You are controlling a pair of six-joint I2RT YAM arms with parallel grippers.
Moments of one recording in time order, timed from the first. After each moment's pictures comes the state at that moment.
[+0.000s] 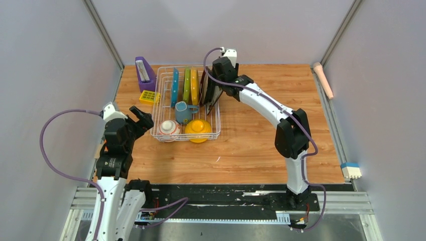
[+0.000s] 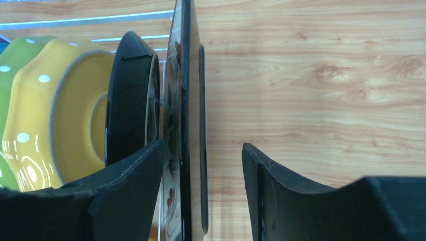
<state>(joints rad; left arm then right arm) -0.02 0.57 0.74 -0.53 -0.16 -0.60 0.65 2.04 1.89 -0.41 0.49 0.40</state>
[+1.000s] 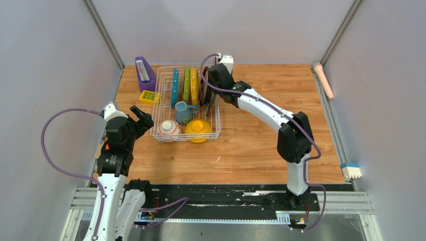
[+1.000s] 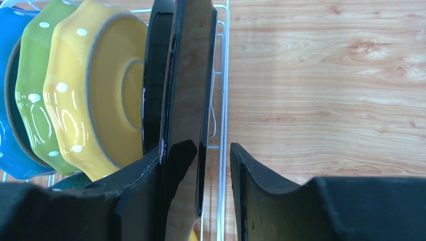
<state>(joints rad) -0.02 0.60 0.74 -0.54 -0.19 -0.61 0.71 1.98 1.78 -0.37 0.47 0.49</state>
